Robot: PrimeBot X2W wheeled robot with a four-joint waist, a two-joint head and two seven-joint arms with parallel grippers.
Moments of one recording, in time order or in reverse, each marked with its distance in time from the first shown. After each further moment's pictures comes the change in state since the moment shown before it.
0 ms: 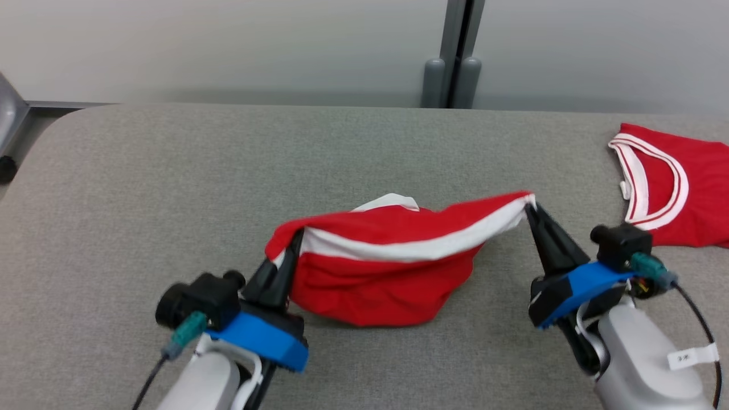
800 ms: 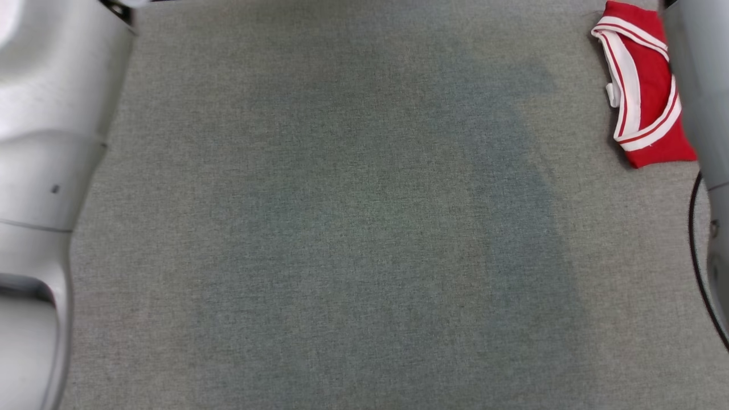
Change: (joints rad) left arm -1.237 0.089 -0.191 0.419 -0.416 0.000 0.056; right arm -1.084 0.032 -0.017 0.371 0.145 0.000 0.013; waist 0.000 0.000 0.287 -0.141
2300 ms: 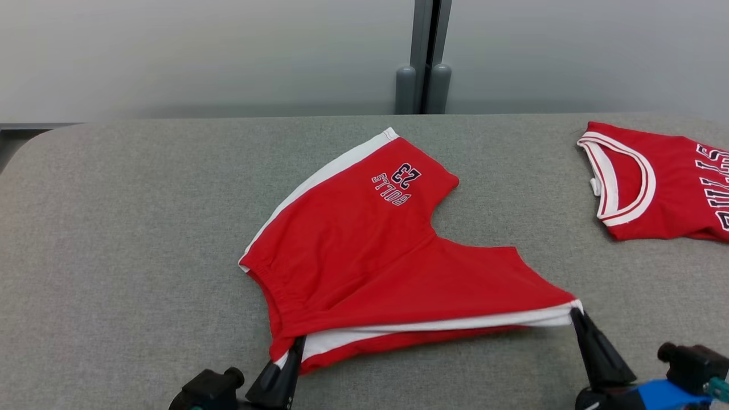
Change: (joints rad) left arm 1.485 -0.049 0.164 -0.495 0.309 0.000 -0.055; right arm 1.578 -0.074 -0.095 -0.791 0.131 0.000 0.048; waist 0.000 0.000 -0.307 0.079
